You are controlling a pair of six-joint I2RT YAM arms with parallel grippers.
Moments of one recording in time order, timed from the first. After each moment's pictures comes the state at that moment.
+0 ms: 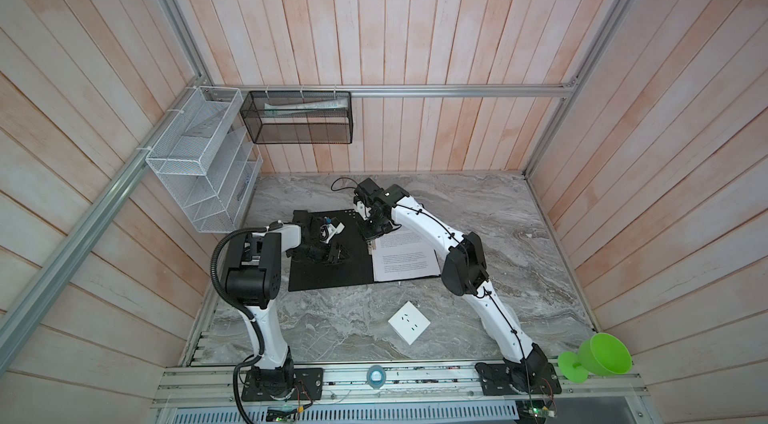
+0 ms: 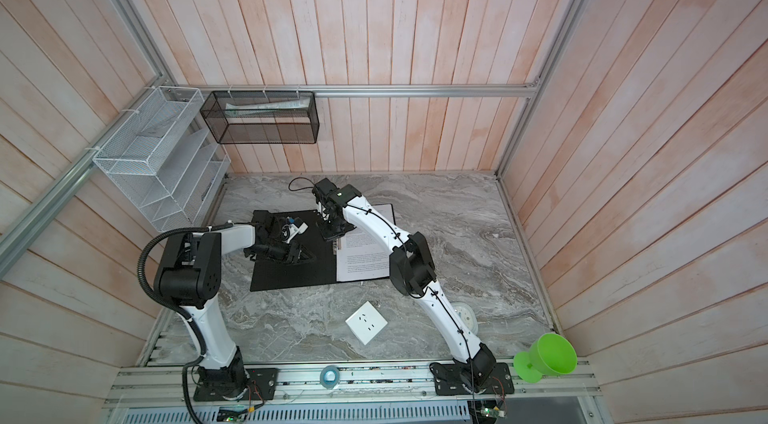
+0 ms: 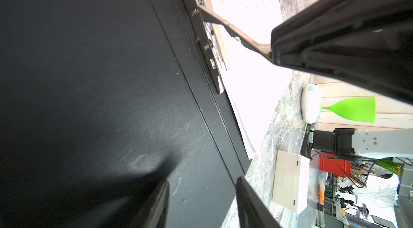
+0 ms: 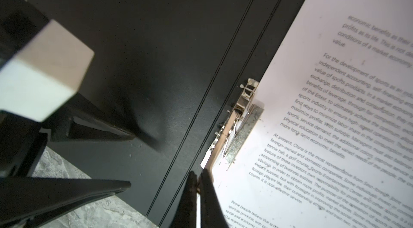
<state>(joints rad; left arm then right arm) -0.04 1.95 1.11 -0.58 0.89 0.24 0.80 2.56 2.53 -1.21 -0.15 0.26</state>
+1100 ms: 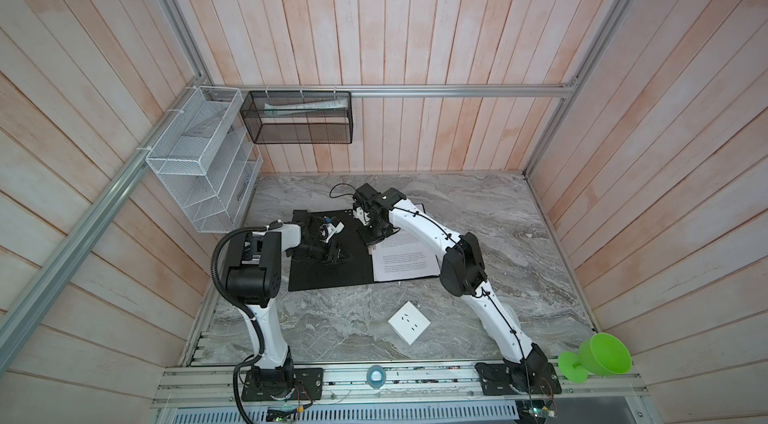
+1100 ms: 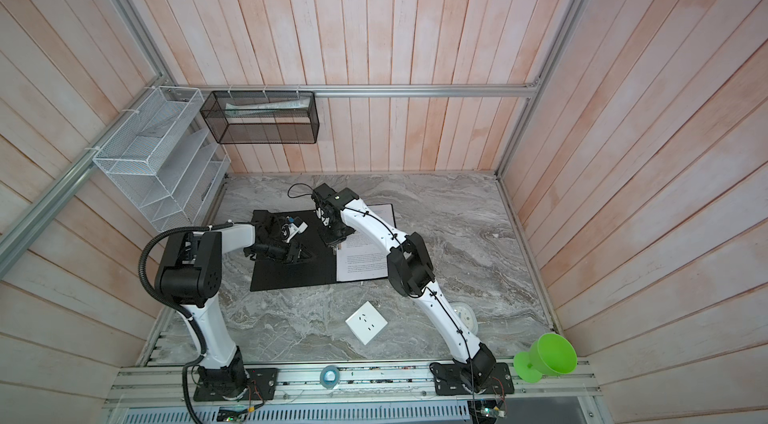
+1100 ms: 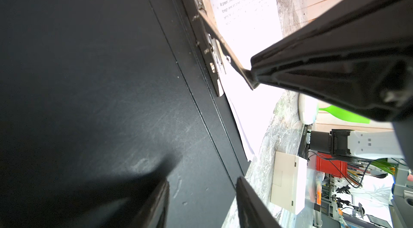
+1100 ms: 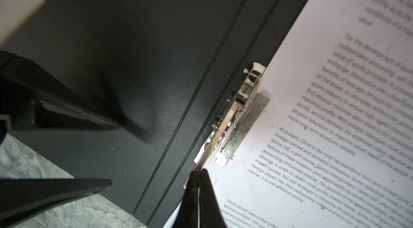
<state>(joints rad) -0.03 1.96 1.12 -0.58 0.91 0.24 0.81 2.57 2.51 -1.24 -0.12 0.21</state>
